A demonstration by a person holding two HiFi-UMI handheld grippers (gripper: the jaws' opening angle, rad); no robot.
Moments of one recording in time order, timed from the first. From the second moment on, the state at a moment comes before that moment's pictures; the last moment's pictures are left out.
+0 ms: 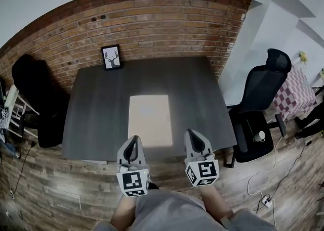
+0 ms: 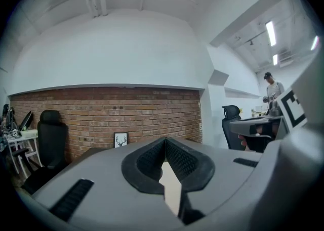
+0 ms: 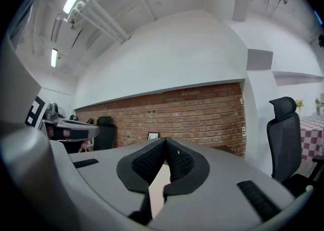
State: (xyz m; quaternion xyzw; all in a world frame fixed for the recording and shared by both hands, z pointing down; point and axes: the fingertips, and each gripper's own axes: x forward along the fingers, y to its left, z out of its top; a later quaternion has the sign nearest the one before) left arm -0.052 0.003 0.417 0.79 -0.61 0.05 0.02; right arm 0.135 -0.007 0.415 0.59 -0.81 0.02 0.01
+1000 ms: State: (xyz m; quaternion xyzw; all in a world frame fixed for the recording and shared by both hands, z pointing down) left arm -0.096 -0.126 0.427 0.83 -0.55 0.05 0.04; right arm 0.085 -0.141 0.428 0.62 -0.79 0.05 0.03
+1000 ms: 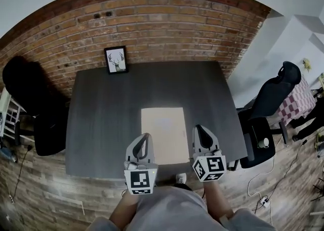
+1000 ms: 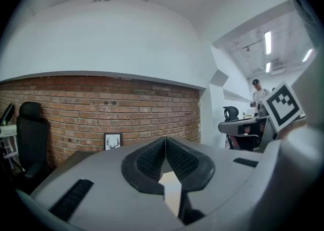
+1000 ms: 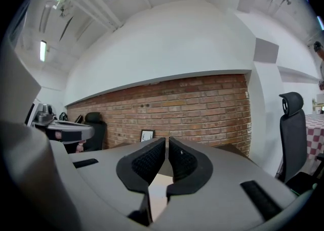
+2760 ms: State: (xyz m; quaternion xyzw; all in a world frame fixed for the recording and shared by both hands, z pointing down) left arm 0.031 -0.090 0.616 0.86 -0.39 0.34 -0.01; right arm 0.119 -0.111 0.688 0.46 -0.80 0.28 0.28
